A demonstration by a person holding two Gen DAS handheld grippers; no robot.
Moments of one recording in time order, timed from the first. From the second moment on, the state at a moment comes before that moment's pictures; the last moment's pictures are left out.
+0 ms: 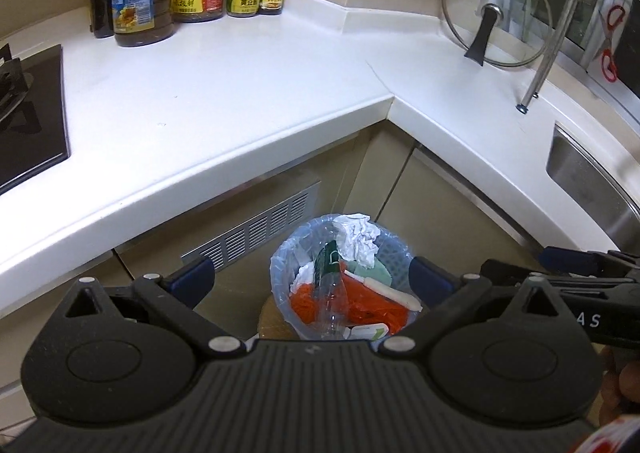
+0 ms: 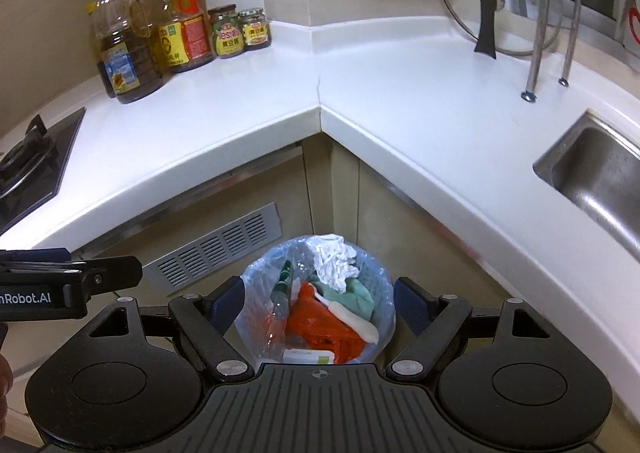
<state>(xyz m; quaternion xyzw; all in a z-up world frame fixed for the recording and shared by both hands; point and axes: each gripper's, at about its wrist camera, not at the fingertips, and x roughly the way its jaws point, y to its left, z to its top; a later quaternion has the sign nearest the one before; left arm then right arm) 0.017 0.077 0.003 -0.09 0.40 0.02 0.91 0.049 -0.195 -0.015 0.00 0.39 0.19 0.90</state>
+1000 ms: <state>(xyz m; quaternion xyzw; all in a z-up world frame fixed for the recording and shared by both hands) 0.030 0.069 -0.003 -0.08 0.40 0.03 0.91 0.067 -0.201 -0.015 0.00 0.39 0.19 0.90</state>
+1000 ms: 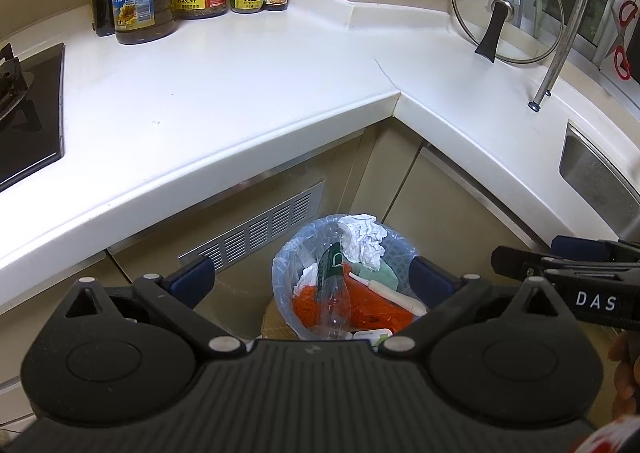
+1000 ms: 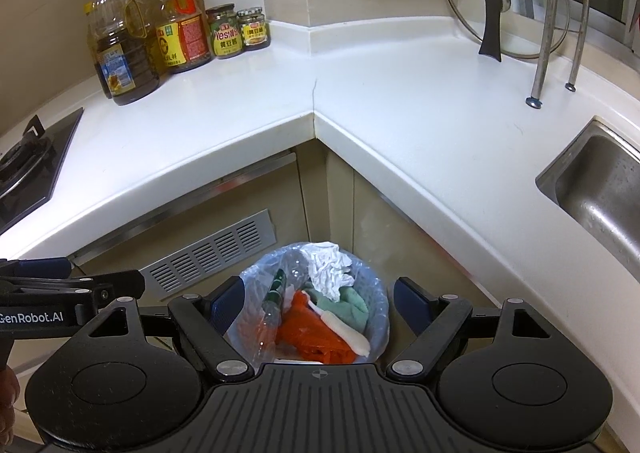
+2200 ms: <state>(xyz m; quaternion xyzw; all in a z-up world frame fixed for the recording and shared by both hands) 0.032 0.070 -0.003 -0.08 0.40 0.02 0.91 0.070 -0.201 -0.013 0.00 0.39 0.19 0.90</state>
